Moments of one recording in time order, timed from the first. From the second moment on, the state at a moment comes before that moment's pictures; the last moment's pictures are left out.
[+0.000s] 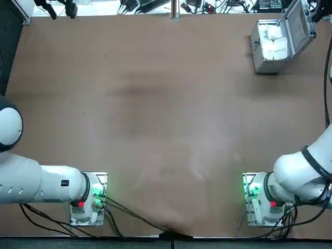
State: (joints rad) arm -0.37 0.57 -0.10 -1.20 0.18 1.81 -0.34
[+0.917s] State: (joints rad) arm -0.22 0.58 -0.05 -1.20 0.21 1.81 -0.29
